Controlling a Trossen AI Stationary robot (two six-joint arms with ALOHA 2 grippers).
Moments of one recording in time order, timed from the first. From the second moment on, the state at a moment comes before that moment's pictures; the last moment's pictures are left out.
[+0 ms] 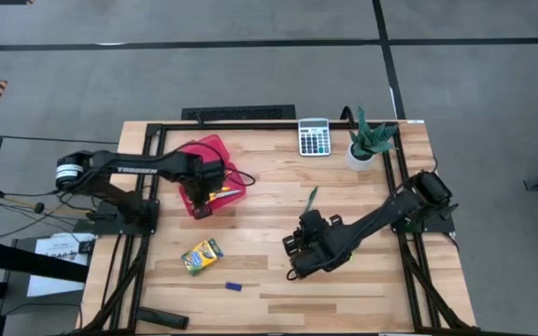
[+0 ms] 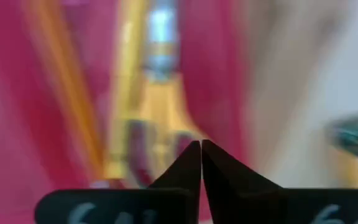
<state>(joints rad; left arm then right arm) 0.25 1.40 0.87 -0.95 0.02 -0.07 0.47 1.87 1.45 -1.08 0.68 1.61</state>
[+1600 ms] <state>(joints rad) 0.28 1.08 0.87 -0.75 0.09 -0.39 0.33 1.92 1.44 -1.26 0.68 1.85</state>
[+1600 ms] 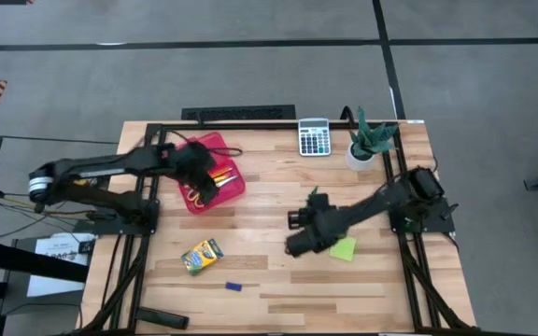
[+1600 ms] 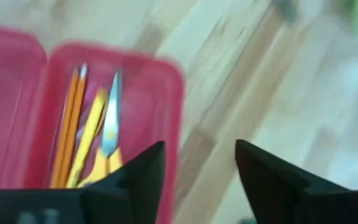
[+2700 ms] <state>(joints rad) 0.22 0.85 0.87 -0.73 0.07 -0.52 0.25 2.30 1.52 -1.15 0.61 2.02</state>
